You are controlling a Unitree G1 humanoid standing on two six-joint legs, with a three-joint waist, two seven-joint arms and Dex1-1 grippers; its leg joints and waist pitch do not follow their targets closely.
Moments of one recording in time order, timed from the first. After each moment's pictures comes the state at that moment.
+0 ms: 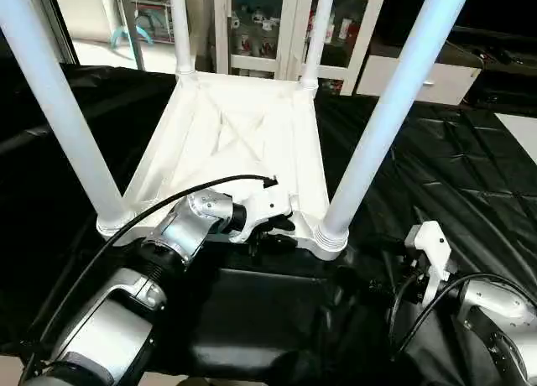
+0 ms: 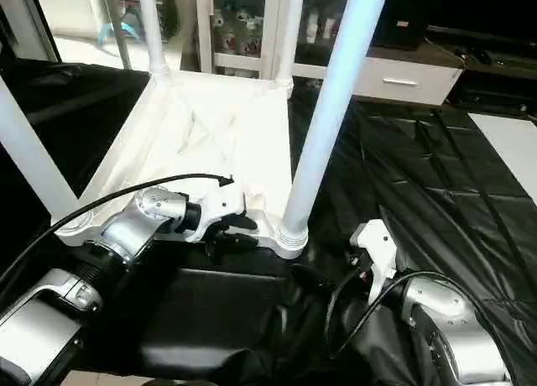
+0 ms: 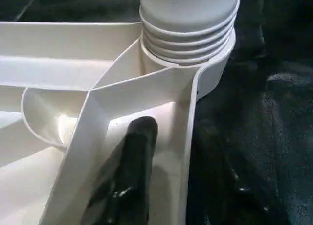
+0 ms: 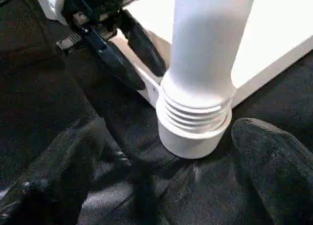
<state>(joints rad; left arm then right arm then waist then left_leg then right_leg) -0.76 0.25 -0.44 0.76 0.09 0.02 -1.08 0.02 -0.51 0.03 -0.03 0.36 0.22 0.88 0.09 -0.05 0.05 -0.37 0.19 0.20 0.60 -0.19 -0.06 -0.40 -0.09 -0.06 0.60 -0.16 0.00</state>
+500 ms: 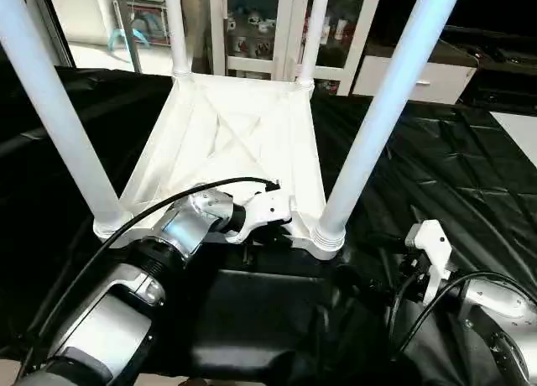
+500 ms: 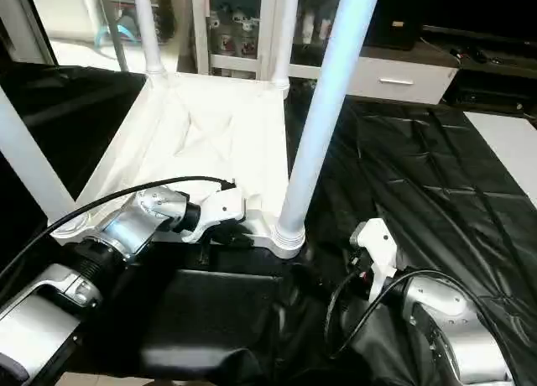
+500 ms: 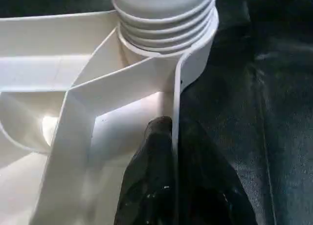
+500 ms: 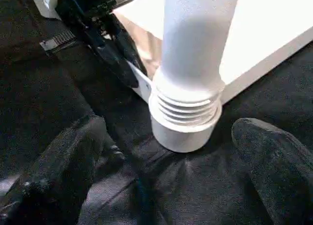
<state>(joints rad) -0.78 0.28 -0.48 0.75 0.15 0.02 -1.15 0.02 -0.52 0.03 -0.03 0.35 0.21 0.88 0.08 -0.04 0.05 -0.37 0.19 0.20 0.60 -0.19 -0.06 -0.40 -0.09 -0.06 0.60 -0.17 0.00</state>
